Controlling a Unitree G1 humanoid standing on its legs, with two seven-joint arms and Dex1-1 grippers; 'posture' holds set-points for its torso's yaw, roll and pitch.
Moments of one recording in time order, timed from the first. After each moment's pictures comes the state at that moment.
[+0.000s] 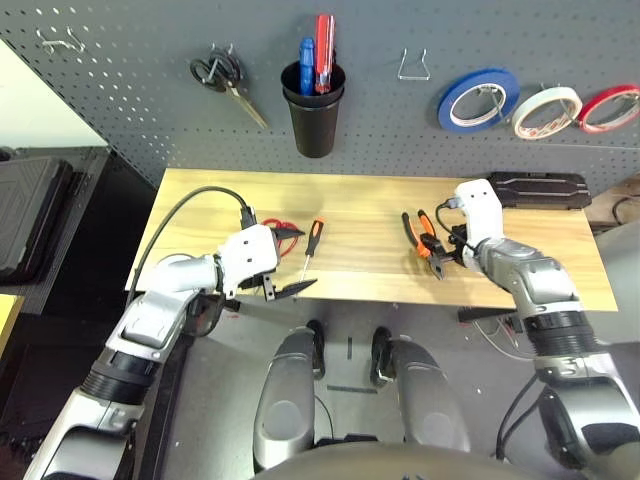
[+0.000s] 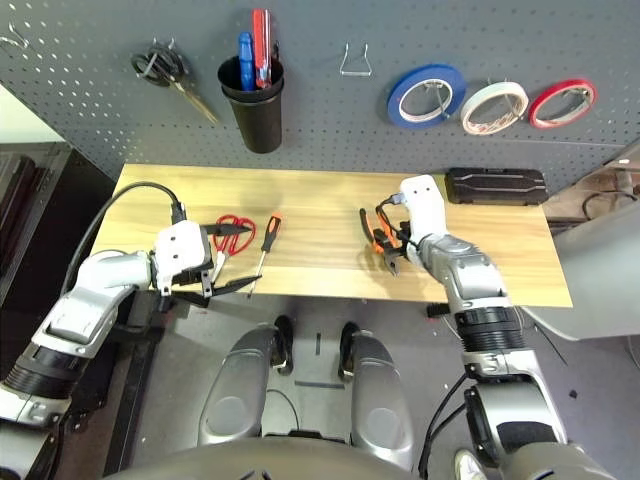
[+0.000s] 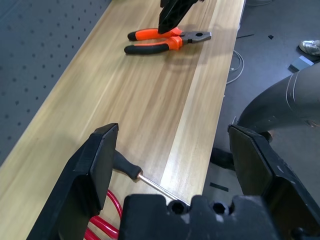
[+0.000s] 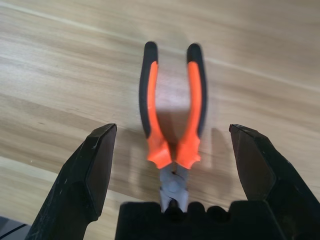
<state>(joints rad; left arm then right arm) -0.21 0.67 -0.20 -0.07 -0.12 -0.01 -0.98 -0.48 -0.28 -0.01 0.28 0.13 0.84 0.25</state>
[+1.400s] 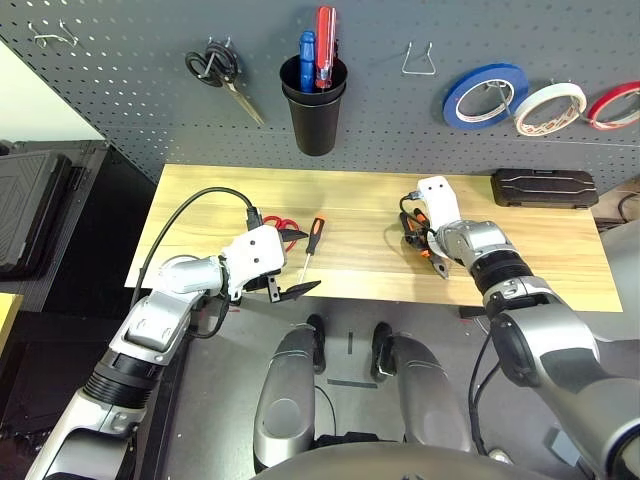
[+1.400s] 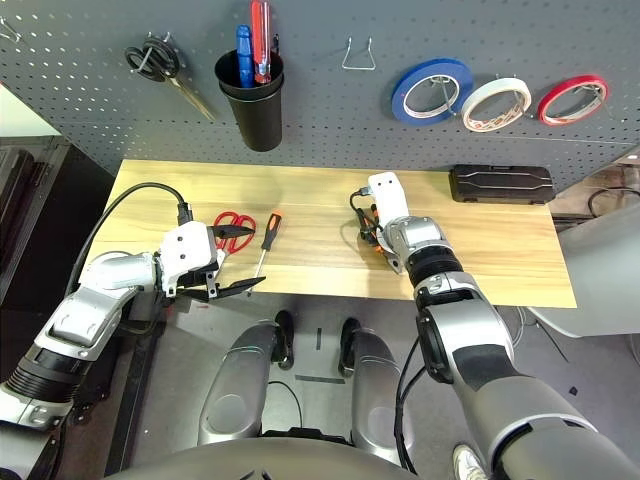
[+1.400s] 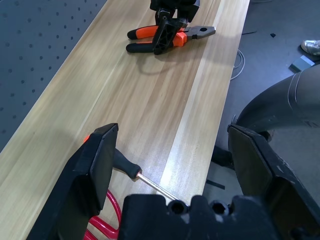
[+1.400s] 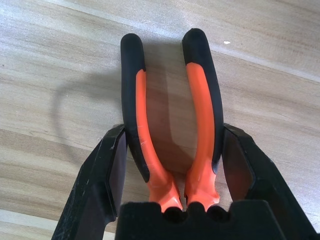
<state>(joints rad) -0.21 0.66 -0.21 -0.11 -0.10 0.05 -0.95 -0.79 -0.19 0.01 0.89 0.02 0.70 0.19</state>
